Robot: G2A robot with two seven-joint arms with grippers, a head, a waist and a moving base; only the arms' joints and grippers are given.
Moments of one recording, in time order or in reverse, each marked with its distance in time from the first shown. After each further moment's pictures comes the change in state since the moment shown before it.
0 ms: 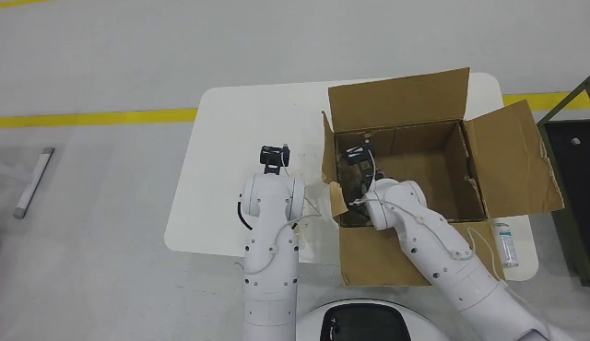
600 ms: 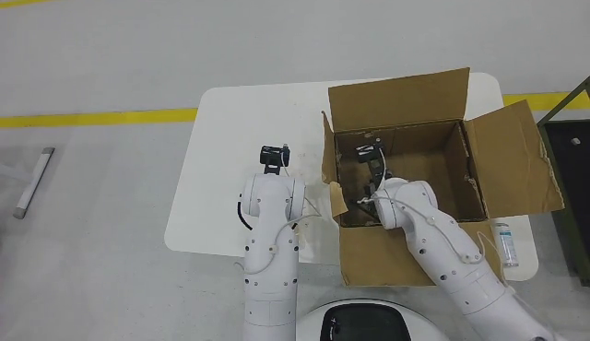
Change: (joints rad) left arm 0.000 0.000 0.000 0.000 0.000 0.000 0.000; right arm -0.043 0.003 0.074 -0.050 -0.023 -0.014 0.022
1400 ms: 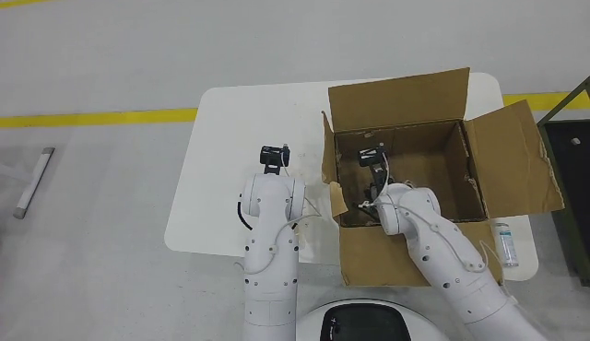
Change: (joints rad) left arm 0.000 0.000 0.000 0.000 0.000 0.000 0.000; right arm -0.046 -0.012 0.019 -0.029 0.007 0.008 -0.025
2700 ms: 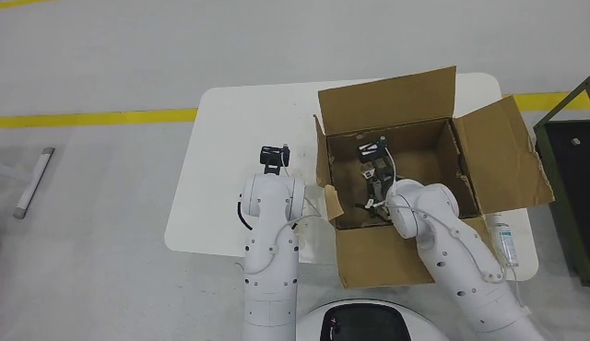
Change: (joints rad) left arm 0.000 0.000 0.000 0.000 0.000 0.000 0.000; right arm -0.065 0.010 0.088 -0.169 -0.015 -0.177 0.025
